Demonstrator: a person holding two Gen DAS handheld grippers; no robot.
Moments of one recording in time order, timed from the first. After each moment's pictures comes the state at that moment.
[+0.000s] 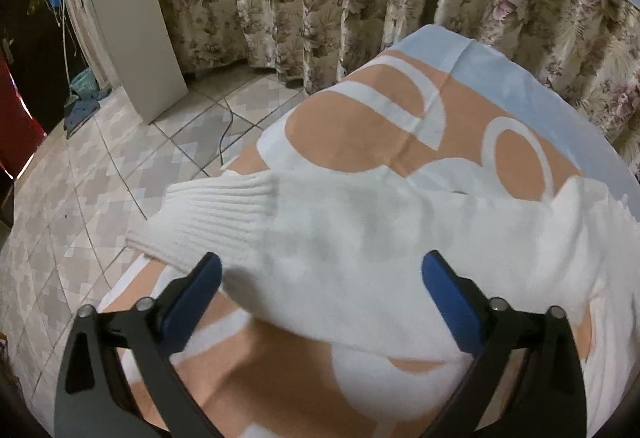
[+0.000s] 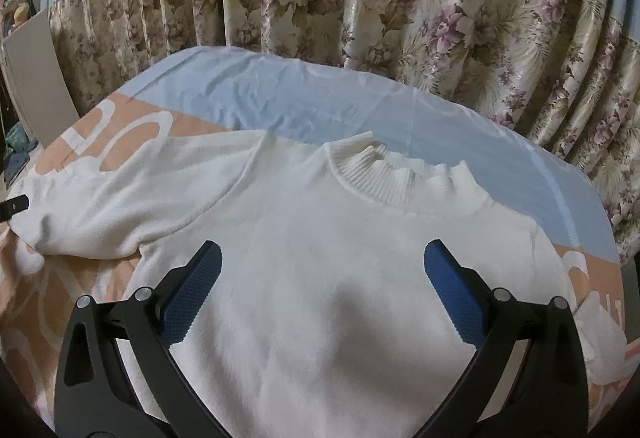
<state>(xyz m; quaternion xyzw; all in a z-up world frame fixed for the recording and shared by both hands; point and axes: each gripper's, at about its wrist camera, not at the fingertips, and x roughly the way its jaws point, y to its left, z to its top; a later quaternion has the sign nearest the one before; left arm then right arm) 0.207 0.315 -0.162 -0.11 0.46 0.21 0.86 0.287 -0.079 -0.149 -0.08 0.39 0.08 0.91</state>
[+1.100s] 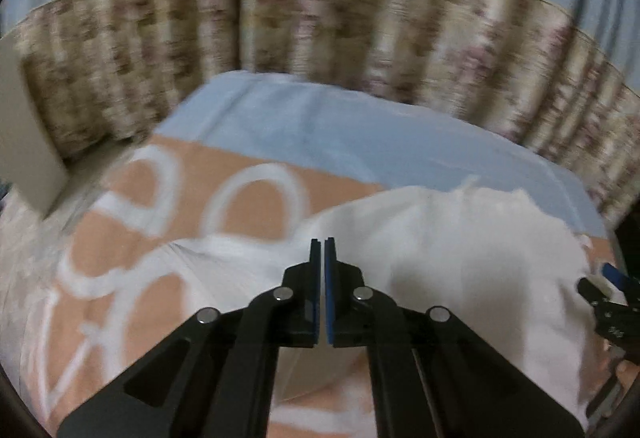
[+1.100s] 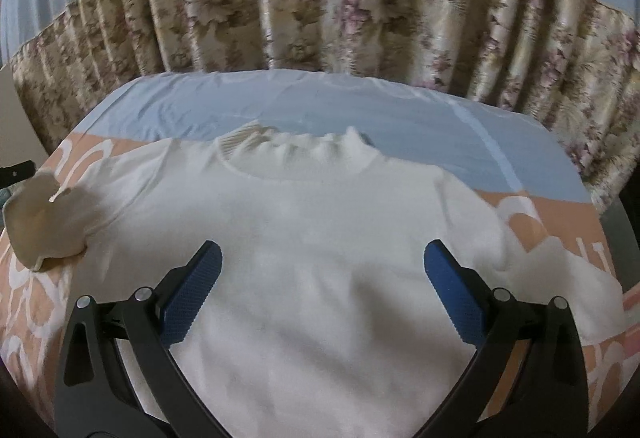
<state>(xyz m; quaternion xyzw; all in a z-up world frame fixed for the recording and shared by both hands) 0.290 0.130 -0.092 -0.05 0.41 -0.04 0.91 0.255 -0.196 -0.142 0.00 0.38 0.00 0.92</state>
